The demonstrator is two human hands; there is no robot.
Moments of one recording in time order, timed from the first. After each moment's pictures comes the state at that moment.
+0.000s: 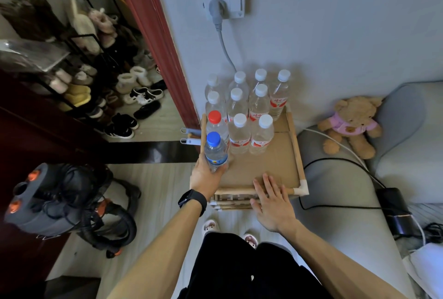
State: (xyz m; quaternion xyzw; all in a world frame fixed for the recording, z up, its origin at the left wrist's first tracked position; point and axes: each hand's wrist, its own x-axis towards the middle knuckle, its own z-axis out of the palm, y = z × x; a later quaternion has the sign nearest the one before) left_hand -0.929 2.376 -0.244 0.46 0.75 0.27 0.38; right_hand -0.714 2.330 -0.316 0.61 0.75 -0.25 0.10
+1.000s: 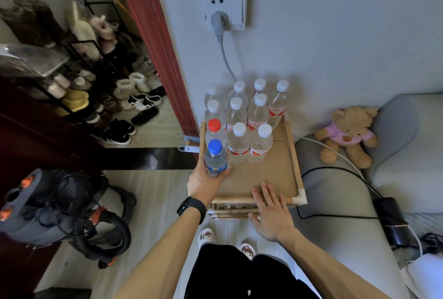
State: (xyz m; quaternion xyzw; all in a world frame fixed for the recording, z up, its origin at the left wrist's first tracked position) left_hand -0.931 2.380 -0.241 0.46 0.75 0.31 0.36; right_hand -0.715 2.333 -0.316 0.60 0.75 -0.24 0.13
